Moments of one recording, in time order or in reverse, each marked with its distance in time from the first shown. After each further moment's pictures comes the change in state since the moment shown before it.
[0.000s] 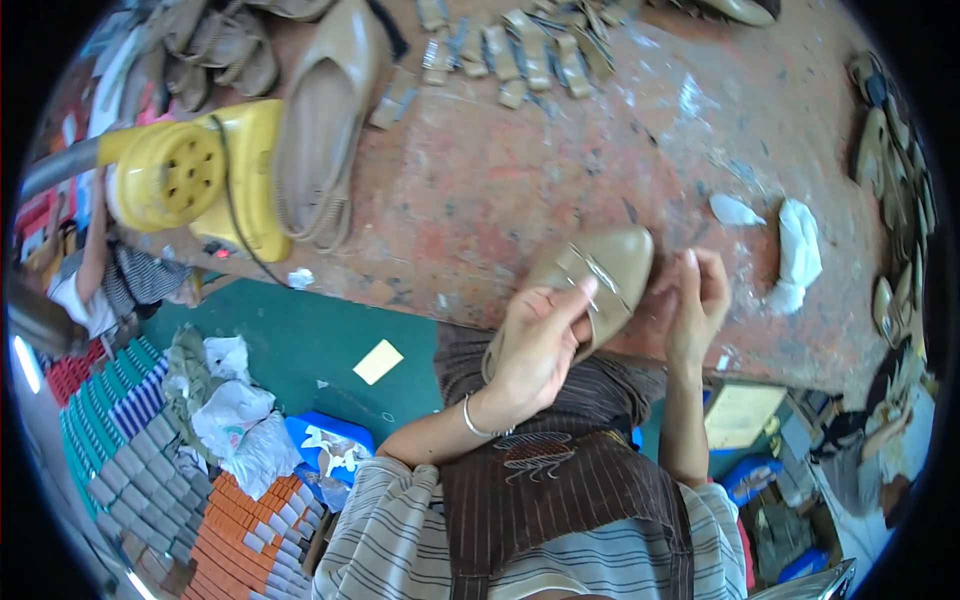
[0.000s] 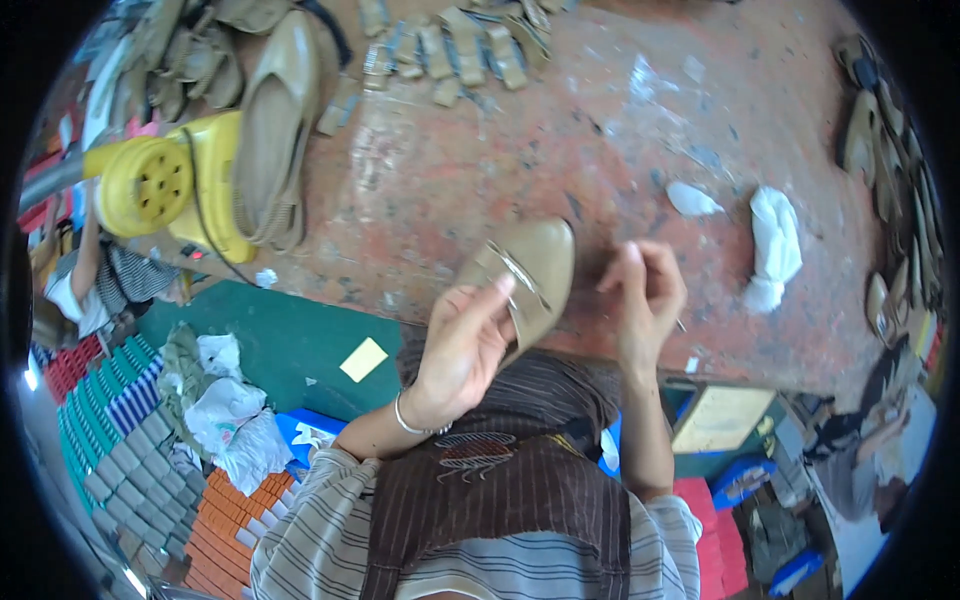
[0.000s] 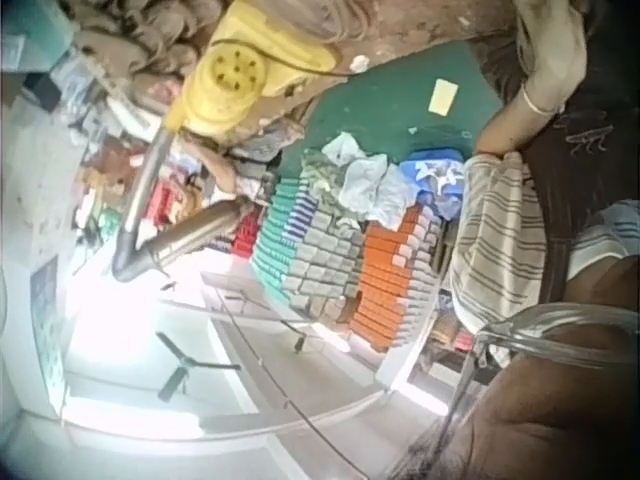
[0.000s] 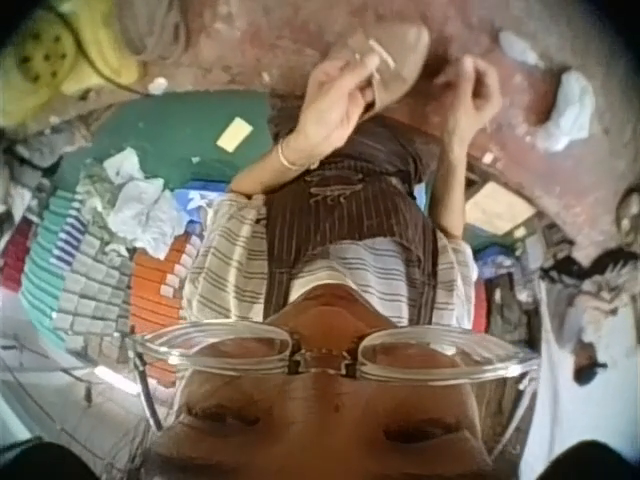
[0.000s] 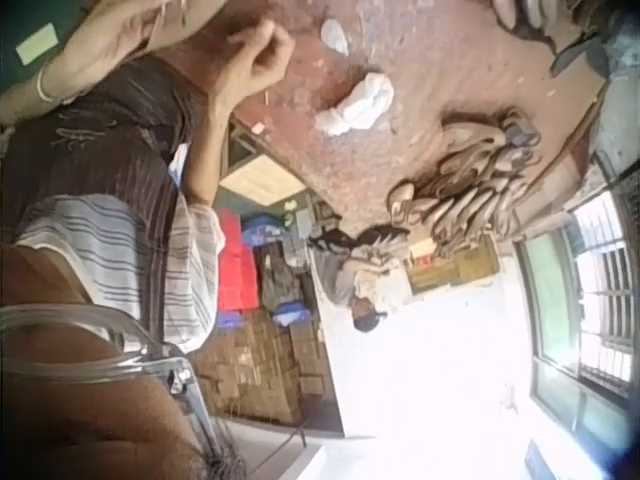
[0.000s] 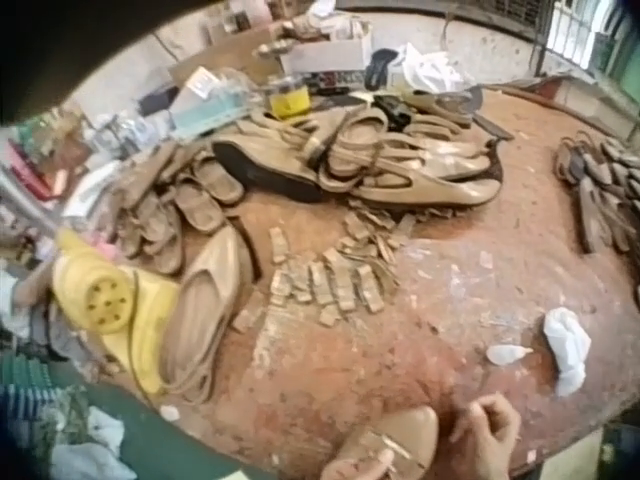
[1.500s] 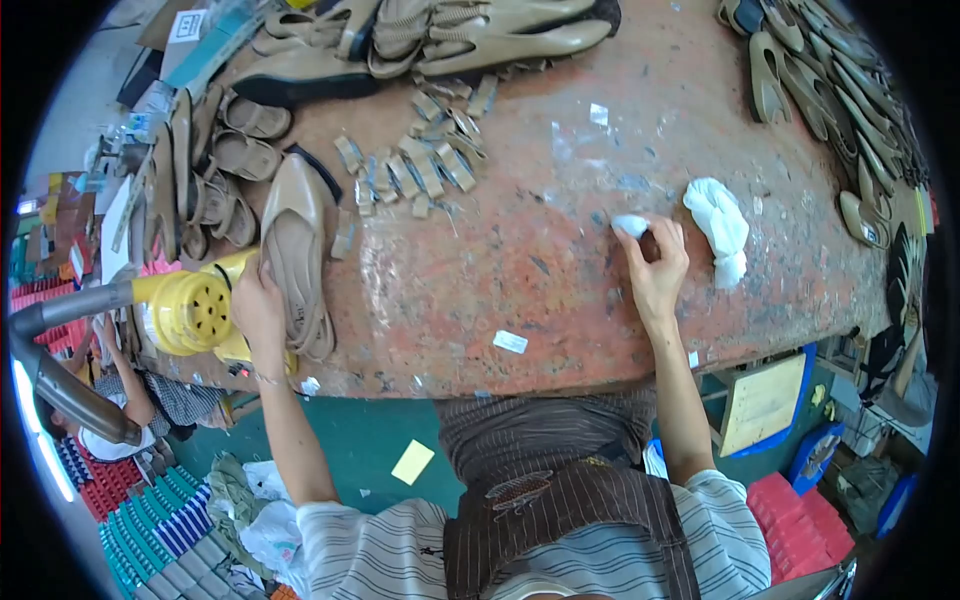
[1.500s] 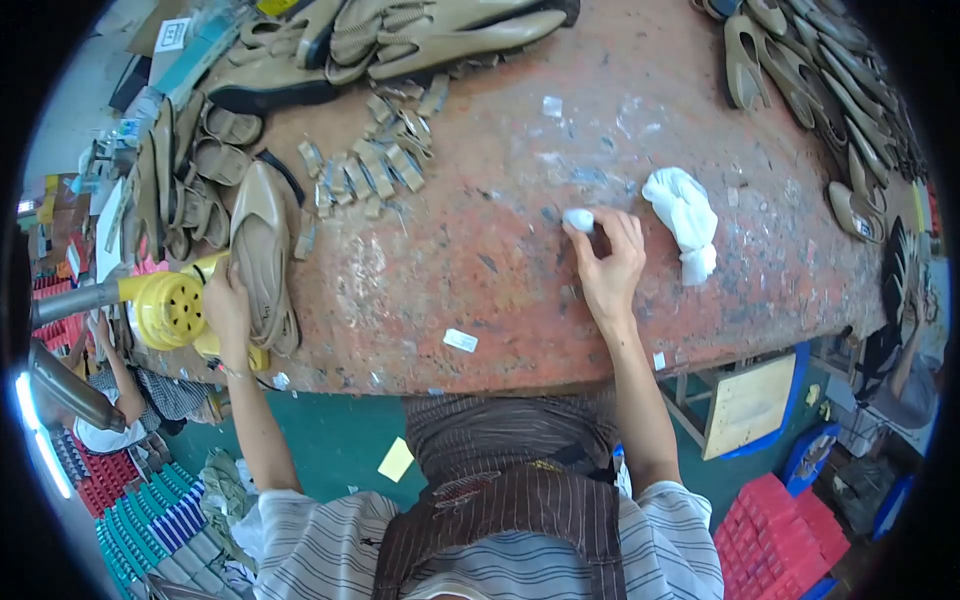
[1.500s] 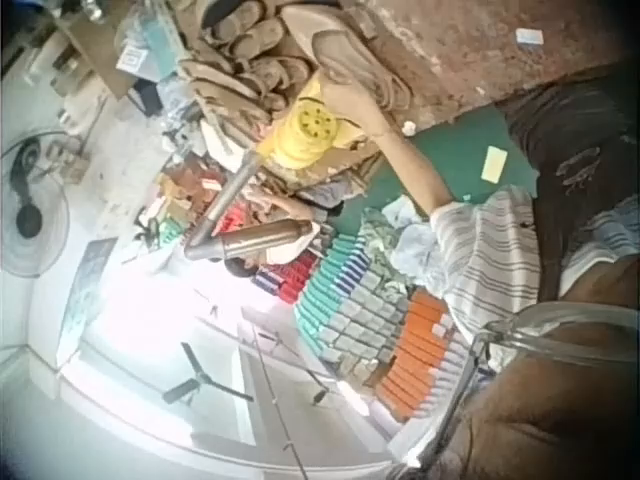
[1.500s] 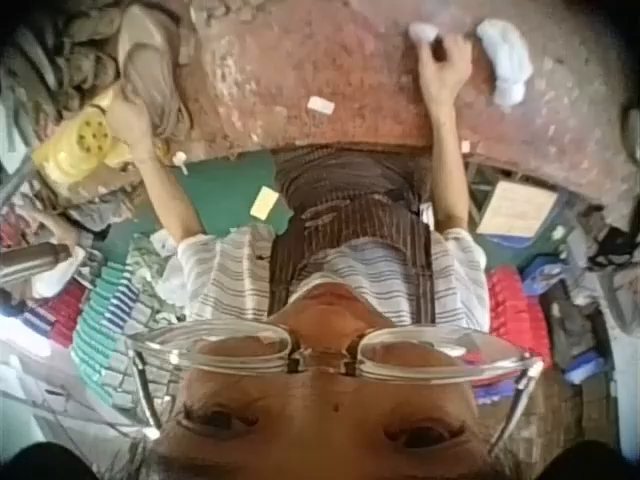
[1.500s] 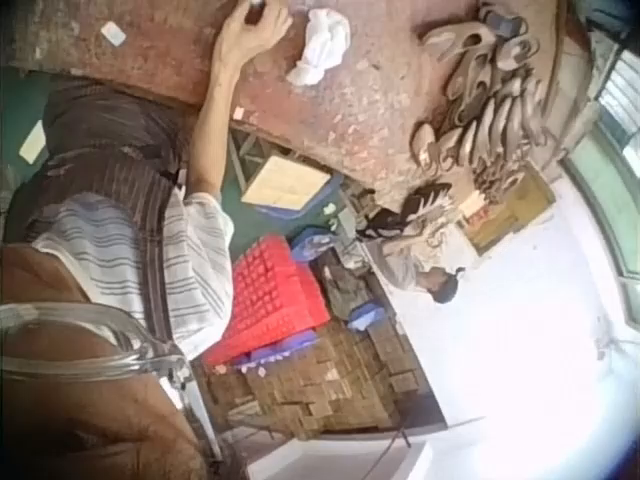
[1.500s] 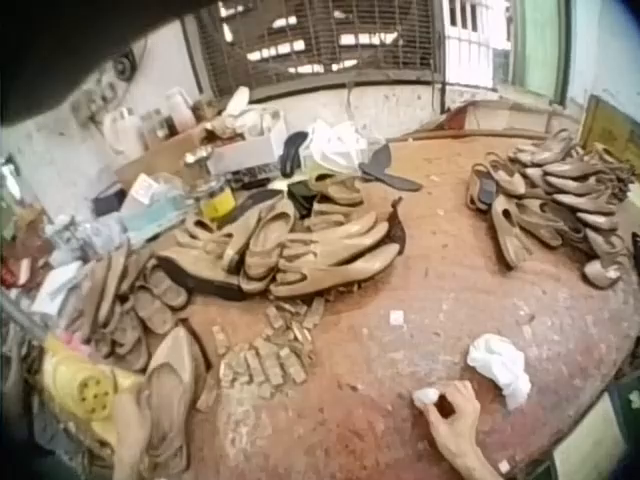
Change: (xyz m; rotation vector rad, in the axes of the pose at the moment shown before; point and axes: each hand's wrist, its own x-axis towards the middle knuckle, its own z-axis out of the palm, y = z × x) left_hand 0.041 0.253 -0.035 2.429 0.914 0.838; right_hand 0.063 0.008 -0.041 -0.600 0.270 -0.437
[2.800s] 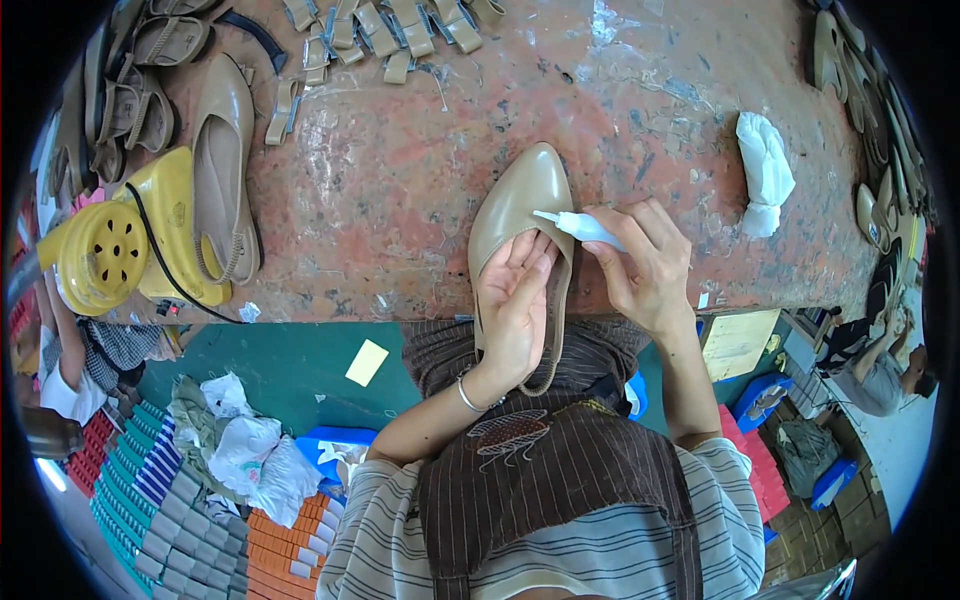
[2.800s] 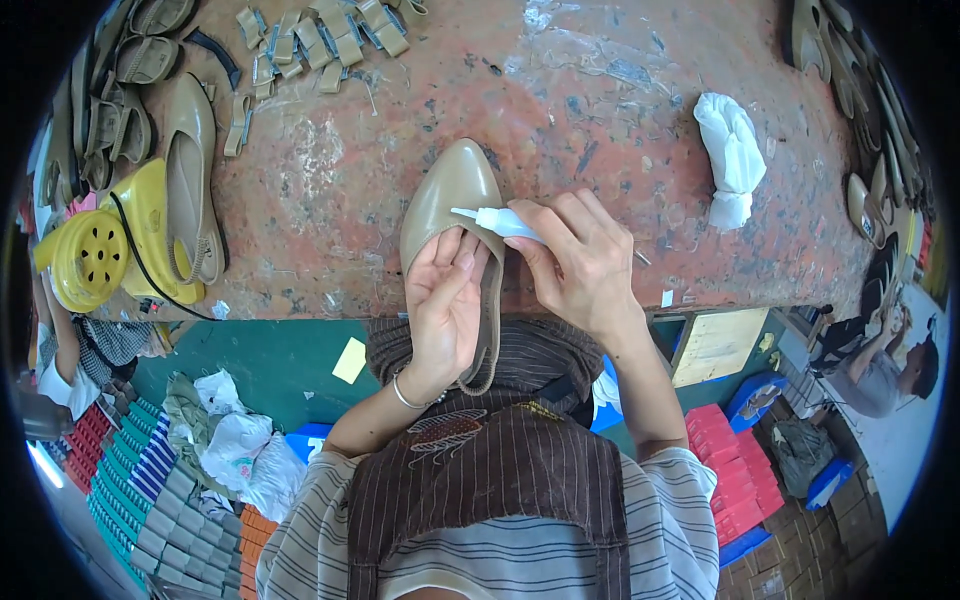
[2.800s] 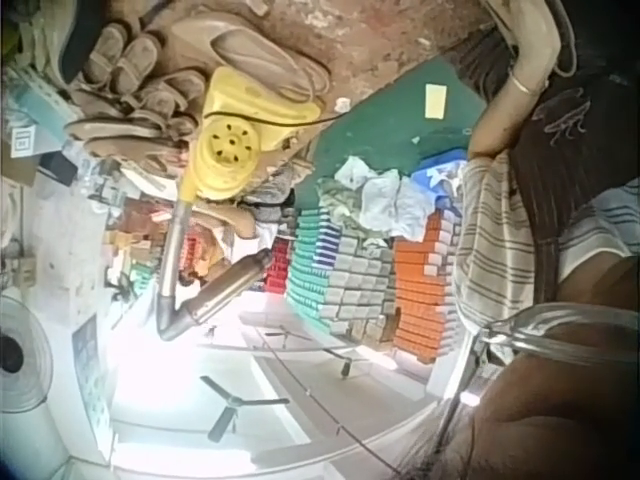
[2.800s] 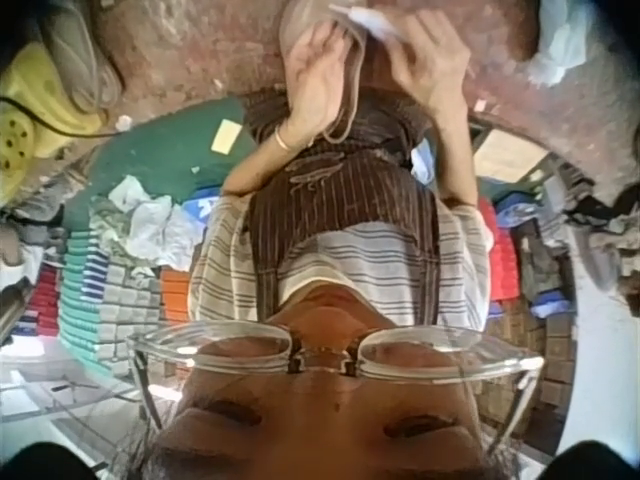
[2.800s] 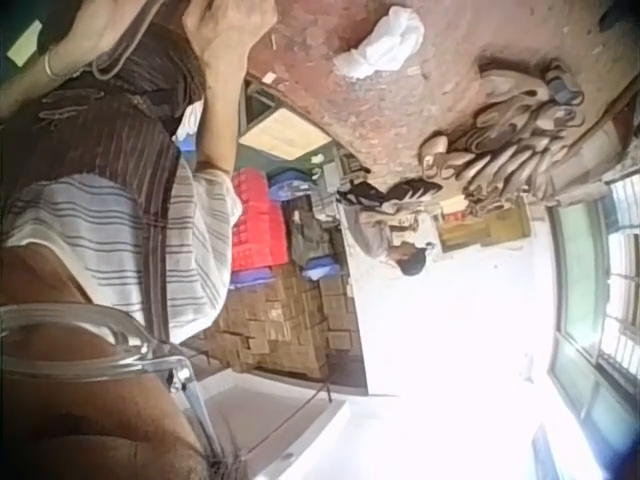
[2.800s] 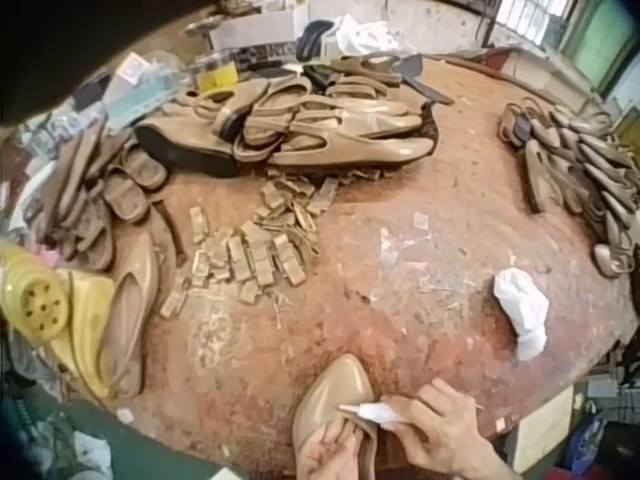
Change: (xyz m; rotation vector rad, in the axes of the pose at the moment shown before) left_hand -0.218 0.212 0.032 -2.534 -0.679 -0.551; right_hand -0.042 -0.051 -0.011 -0.064 -0.524 -0.393
